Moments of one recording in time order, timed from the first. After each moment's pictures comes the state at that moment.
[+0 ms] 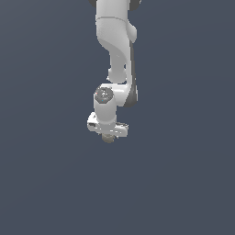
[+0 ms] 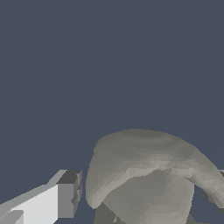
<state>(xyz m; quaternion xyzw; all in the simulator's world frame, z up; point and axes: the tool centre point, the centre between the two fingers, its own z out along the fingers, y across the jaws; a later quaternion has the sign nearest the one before) -0.025 -0.049 0.041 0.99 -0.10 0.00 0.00</state>
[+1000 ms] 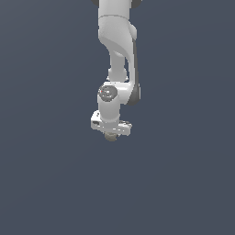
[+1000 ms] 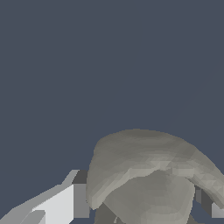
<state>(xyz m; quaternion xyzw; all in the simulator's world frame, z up) -0.033 -0.034 0.044 0.99 -0.10 0.00 0.00</state>
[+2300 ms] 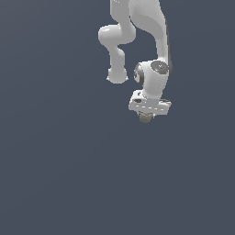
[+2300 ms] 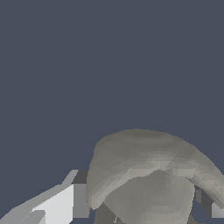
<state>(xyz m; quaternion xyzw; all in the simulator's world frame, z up) -0.127 0.160 0.090 0.99 -0.10 0.00 0.00</state>
